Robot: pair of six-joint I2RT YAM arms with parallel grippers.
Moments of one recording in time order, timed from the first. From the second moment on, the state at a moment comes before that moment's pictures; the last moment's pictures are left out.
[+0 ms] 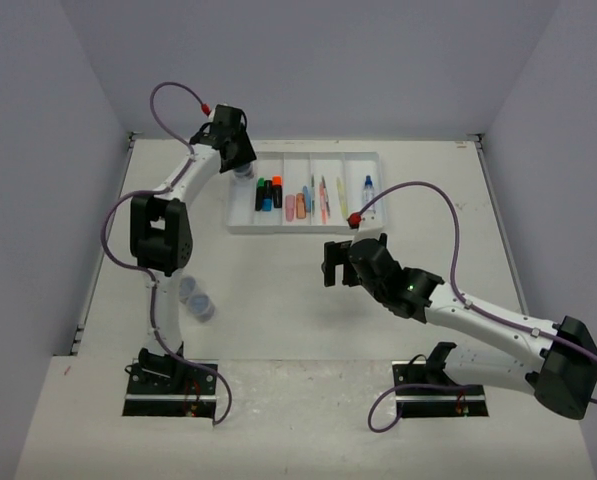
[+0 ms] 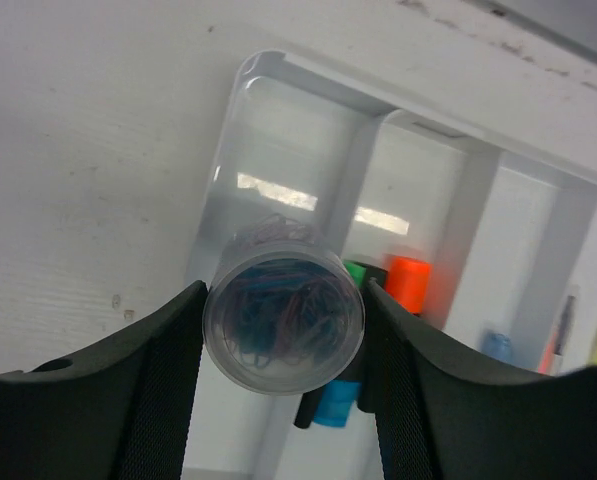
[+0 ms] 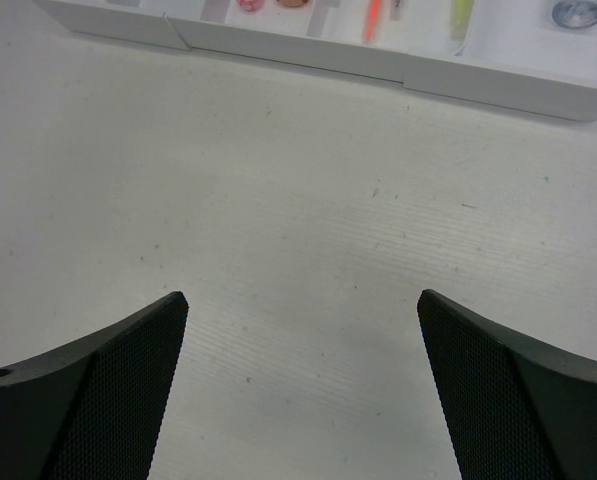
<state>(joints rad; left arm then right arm) -0.24 2.20 1.96 -0.58 -0.19 -0.56 0.91 1.09 0.72 -0.27 0.42 0.53</state>
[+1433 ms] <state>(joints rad) -0.21 1.24 0.85 -0.87 -0.40 -1.12 0.91 1.10 0.70 -0.21 0.34 0.52</state>
